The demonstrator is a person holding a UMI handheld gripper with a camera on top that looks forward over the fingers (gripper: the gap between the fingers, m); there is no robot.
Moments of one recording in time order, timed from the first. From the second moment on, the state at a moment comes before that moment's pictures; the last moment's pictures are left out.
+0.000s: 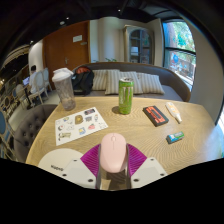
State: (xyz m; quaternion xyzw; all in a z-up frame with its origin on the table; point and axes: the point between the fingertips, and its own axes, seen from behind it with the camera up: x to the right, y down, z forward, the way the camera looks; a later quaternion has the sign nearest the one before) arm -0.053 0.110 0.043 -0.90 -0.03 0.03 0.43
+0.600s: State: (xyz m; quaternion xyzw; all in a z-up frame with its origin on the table) arm -0.188 -0.015 0.009 -0.92 0.02 0.02 0.38
